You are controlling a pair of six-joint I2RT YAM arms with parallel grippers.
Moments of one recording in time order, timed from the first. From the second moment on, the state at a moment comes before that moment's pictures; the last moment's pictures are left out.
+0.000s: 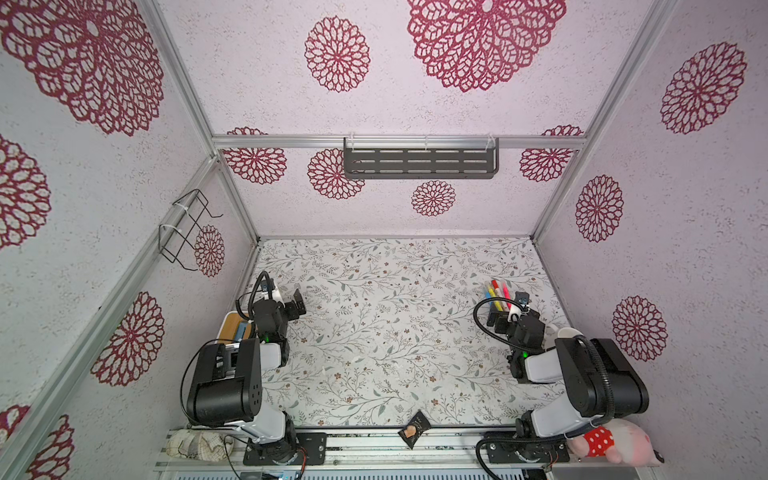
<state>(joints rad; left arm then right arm) 0.16 1.57 0.43 0.85 -0.04 -0.08 0.02 1.56 0.25 1.04 0.14 0.00</state>
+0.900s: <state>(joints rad) 0.16 1.57 0.43 0.85 -0.04 -0.08 0.02 1.56 0.25 1.04 0.14 0.00</state>
